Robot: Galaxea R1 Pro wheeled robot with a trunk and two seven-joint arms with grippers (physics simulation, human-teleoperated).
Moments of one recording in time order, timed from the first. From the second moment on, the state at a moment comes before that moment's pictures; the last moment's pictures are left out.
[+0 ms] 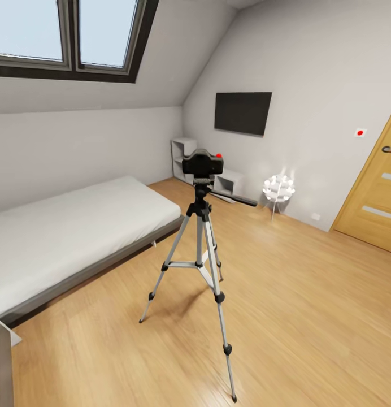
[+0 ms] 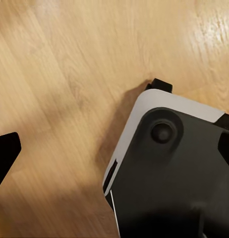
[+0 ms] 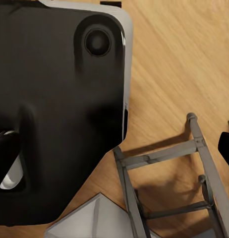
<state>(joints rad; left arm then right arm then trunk) -0.29 0.09 -0.77 -0.02 1.12 0.00 0.13 -0.15 -0.09 -0.06 0.02 0.08 -0.04 0.10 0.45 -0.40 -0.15</state>
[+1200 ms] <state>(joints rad) -0.29 0.09 -0.77 -0.02 1.12 0.00 0.13 -0.14 -0.10 -0.06 0.03 0.08 -0.08 0.07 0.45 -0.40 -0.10</state>
